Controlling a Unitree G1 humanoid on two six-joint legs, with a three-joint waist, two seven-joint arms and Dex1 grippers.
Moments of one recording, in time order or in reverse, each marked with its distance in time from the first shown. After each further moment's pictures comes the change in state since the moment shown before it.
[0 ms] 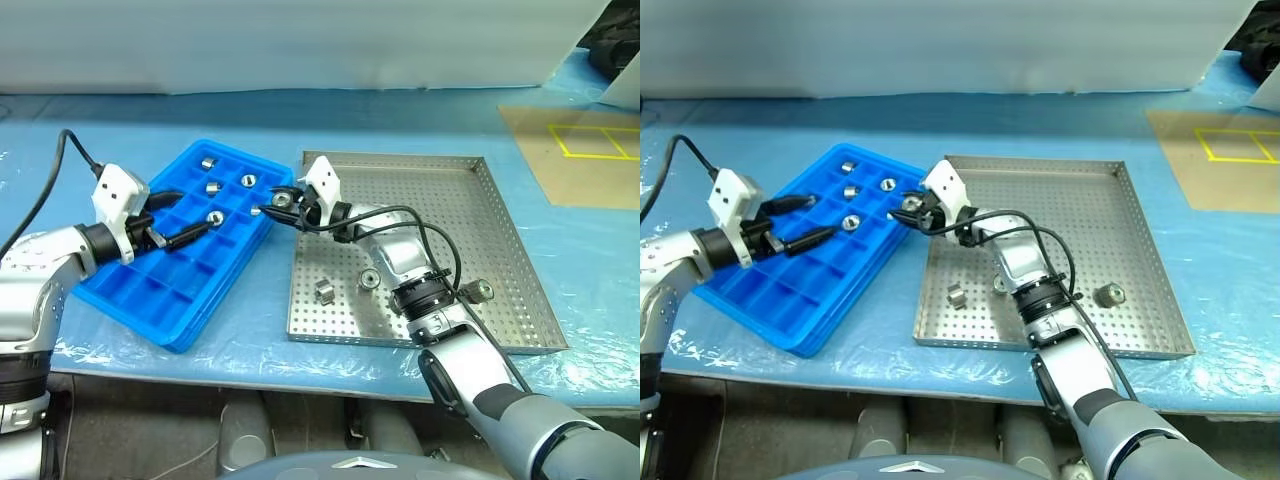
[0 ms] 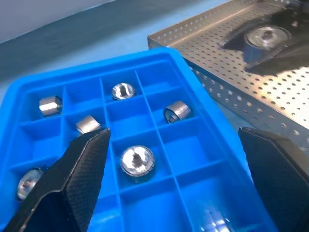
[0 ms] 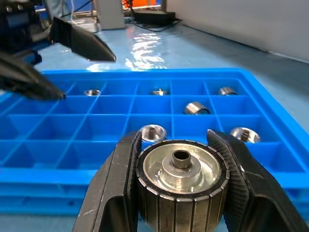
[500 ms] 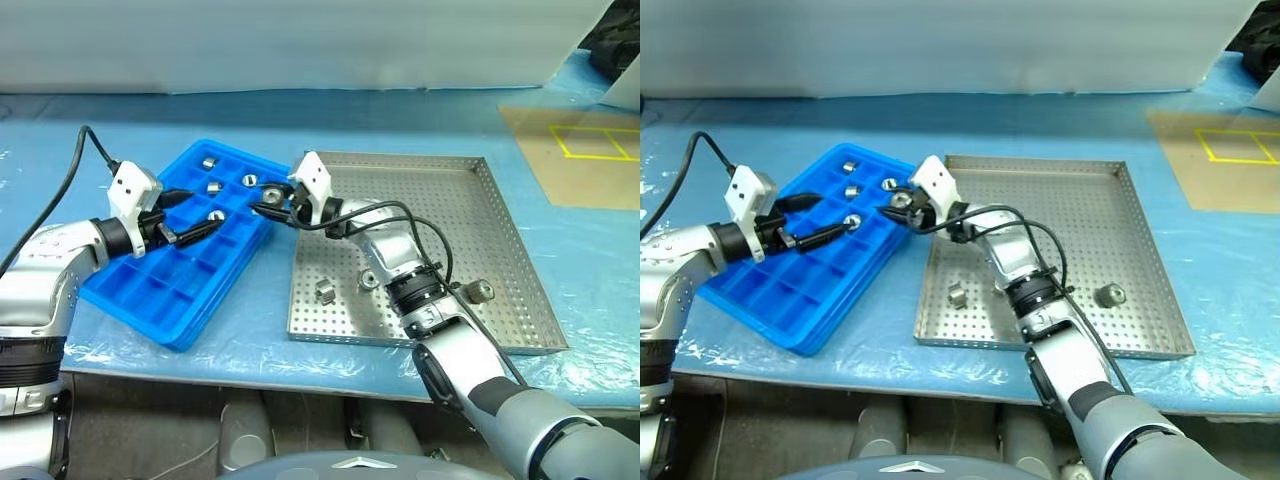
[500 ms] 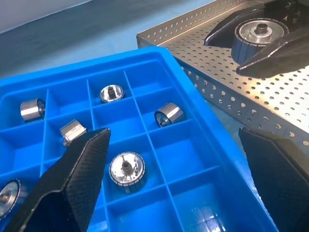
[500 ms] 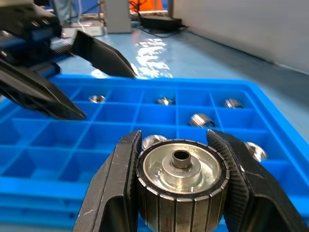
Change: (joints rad) left arm -0.100 -0.014 -0.064 0.095 0.027 -0.028 -0.028; right arm -0.028 -0.006 -0.002 0.048 -0.002 -0.042 -0.003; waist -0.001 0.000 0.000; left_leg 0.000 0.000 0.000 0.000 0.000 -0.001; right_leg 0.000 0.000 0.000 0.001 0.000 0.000
